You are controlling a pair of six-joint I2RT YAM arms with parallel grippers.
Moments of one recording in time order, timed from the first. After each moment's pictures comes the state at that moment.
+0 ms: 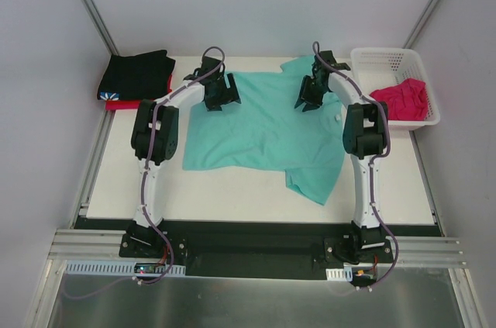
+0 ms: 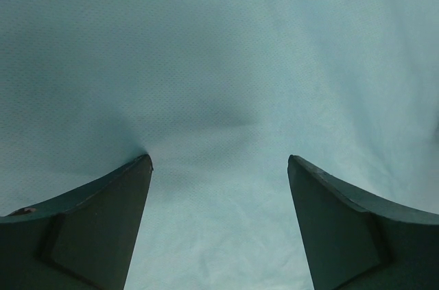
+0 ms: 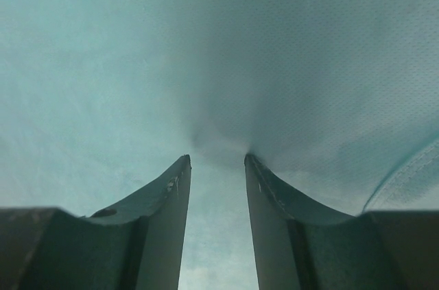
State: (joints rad) left arm -0.31 2.24 1.76 -0.44 0.16 -0.59; right arm 0.19 2.42 2.10 -0.86 -0.23 0.42
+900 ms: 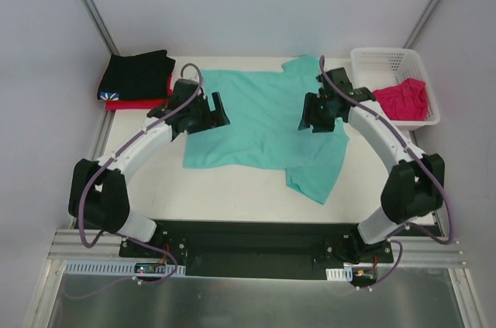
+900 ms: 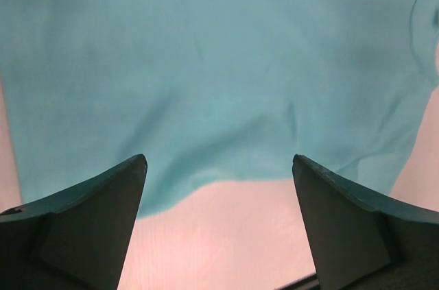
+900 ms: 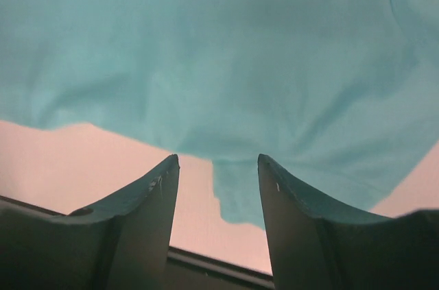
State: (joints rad) left arm -0.34 1.53 1.18 -0.41 0.15 -0.56; right arm 0.31 1.68 1.49 -0.83 -0.16 0.39
